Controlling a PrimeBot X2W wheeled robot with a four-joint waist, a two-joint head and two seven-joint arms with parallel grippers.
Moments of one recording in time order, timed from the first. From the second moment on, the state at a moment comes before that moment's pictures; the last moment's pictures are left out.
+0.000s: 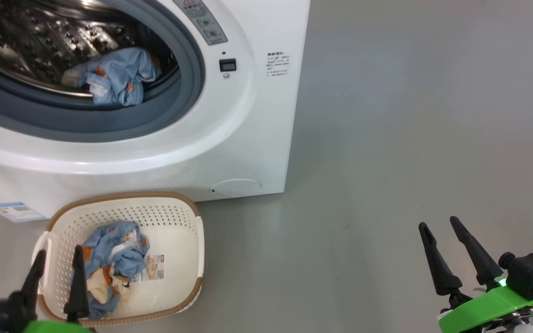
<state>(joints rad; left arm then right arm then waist) -0.09 0.14 0.06 0.31 -0.26 -0.13 -0.25 -0.06 -0.24 0.11 0.16 0.44 0.13 -0.26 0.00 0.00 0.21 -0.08</state>
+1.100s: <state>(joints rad) -0.13 0.10 0.07 0.41 -0.23 -0.13 -0.25 -0.15 -0.23 0.18 0.15 0.44 0.13 -0.26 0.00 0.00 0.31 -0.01</state>
